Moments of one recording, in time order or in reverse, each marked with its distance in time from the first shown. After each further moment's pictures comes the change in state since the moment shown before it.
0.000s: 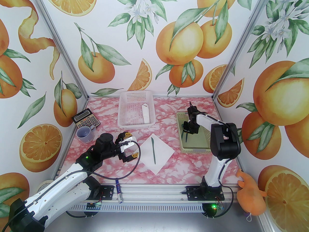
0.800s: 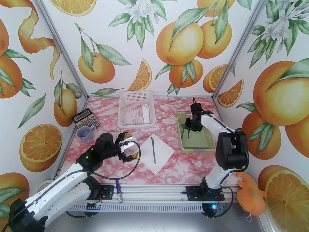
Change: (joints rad) left arm 0.000 0.000 0.000 0.000 0.001 0.000; right arm 0.000 -0.210 -0.019 -0.063 0.019 0.000
